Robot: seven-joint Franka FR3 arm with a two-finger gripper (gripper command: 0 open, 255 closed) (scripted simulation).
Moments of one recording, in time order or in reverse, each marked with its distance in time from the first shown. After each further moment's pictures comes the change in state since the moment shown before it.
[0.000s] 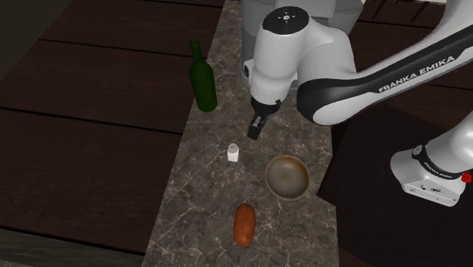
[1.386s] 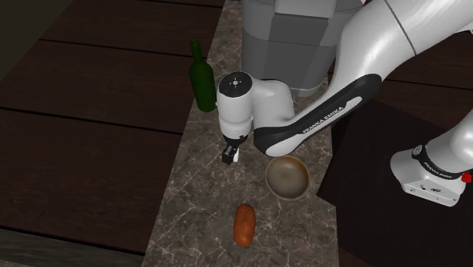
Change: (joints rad) arm 0.105 0.421 -0.044 0.263 -0.132 0.121 0.119
